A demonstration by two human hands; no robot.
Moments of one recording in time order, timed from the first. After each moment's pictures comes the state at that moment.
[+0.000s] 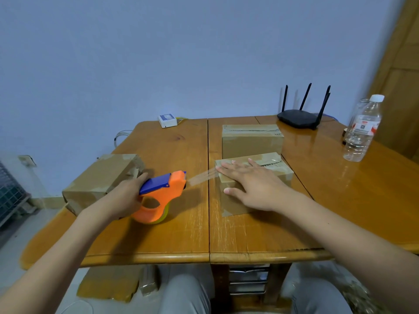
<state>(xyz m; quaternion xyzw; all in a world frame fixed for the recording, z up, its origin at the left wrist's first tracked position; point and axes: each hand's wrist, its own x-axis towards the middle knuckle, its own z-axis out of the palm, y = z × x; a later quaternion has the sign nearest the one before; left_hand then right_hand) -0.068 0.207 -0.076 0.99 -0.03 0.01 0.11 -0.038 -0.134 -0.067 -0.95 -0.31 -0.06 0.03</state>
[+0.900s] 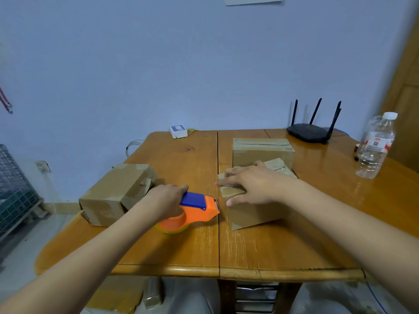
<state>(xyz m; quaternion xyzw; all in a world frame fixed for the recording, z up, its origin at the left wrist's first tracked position) -0.050 0.153 -0.065 0.99 -0.09 -0.03 -0.11 -0.013 -0.106 -0.023 -0.93 -0.37 0.00 -0.08</state>
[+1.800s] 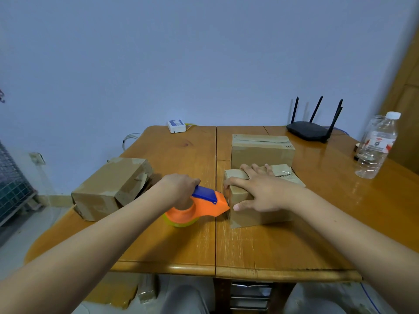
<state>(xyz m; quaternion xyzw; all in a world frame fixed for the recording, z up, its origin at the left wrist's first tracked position) -0.033 0.110 -0.043 0.97 -0.10 -0.10 -0.17 -0.005 -0.126 -0.055 -0.95 -0.31 0.04 -0.05</state>
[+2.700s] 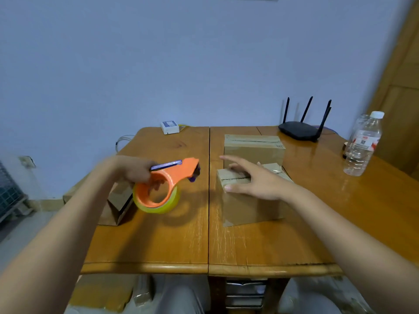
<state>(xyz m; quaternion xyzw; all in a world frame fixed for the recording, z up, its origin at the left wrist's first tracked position) -0.027 0.193 0.002 0.96 -0.02 -0.20 0.18 -0.015 -0.139 -0.040 -0.91 -0.29 0.06 0.28</state>
